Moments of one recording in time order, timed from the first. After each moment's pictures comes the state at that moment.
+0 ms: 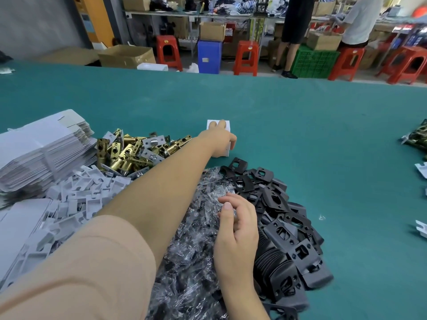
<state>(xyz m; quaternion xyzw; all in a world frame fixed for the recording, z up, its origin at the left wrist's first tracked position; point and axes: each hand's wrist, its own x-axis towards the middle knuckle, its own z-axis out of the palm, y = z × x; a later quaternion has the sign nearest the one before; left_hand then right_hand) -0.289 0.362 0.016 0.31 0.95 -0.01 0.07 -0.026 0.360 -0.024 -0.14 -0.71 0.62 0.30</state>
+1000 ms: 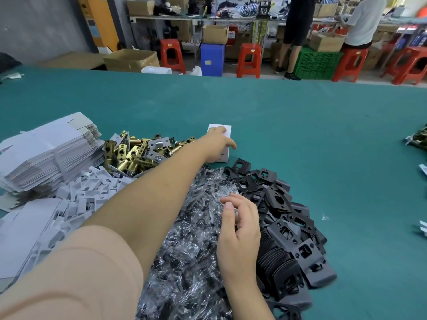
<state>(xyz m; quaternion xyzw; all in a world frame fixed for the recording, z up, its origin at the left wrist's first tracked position) -0.290 0.337 0.006 0.34 0.94 0.04 0.08 -0.026 0.360 -0.027 -0.14 -0.72 0.62 0.28</state>
